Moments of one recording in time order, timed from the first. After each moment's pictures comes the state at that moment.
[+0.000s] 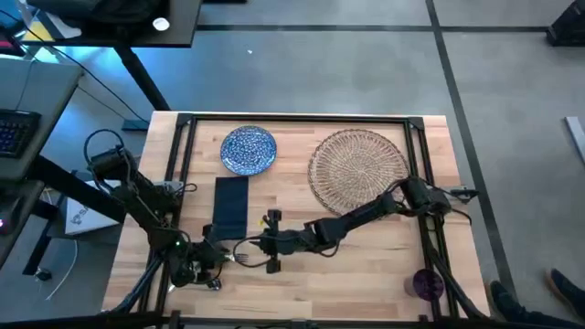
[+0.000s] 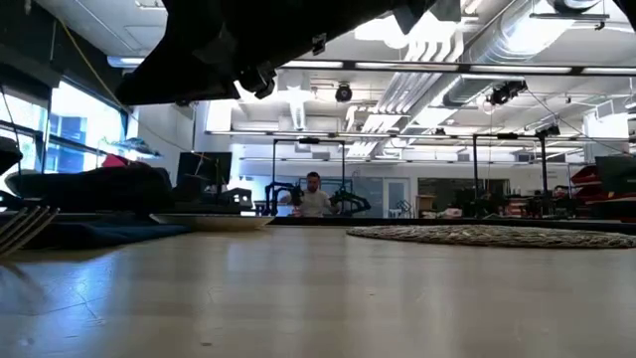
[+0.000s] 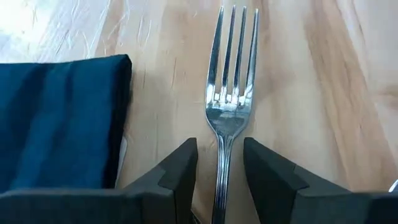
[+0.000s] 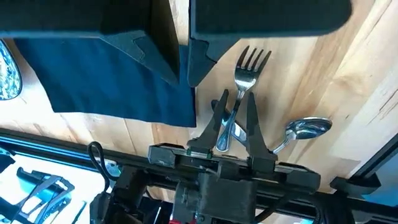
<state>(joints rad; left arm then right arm) -1.07 1.53 0.42 -0.03 -0.66 -0.93 0.34 2.22 1.56 0.20 0.37 -0.05</state>
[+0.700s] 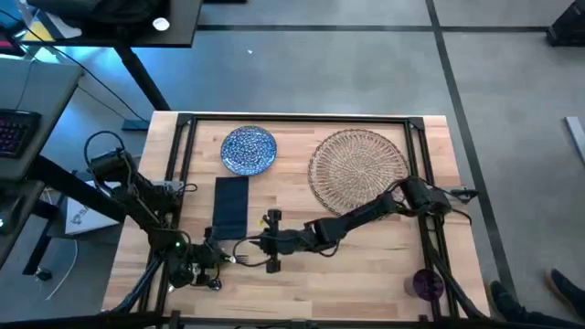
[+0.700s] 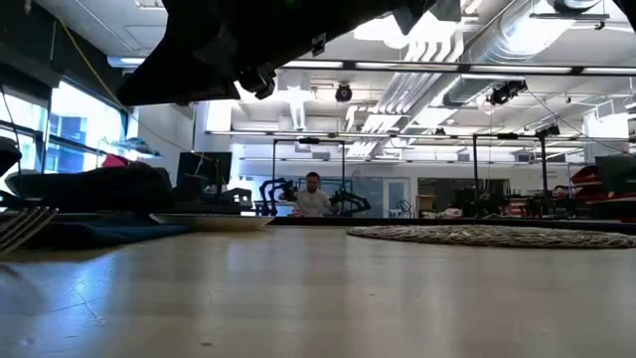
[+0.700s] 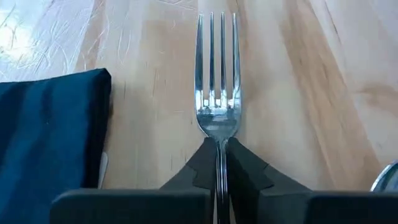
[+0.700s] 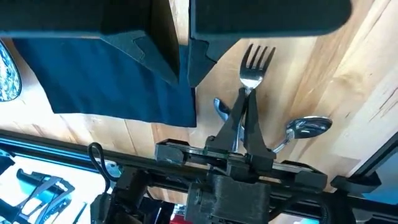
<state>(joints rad) -1.08 1.56 0.40 0.03 -0.66 -0.86 0.33 2.22 1.56 0.20 0.37 -0.04</state>
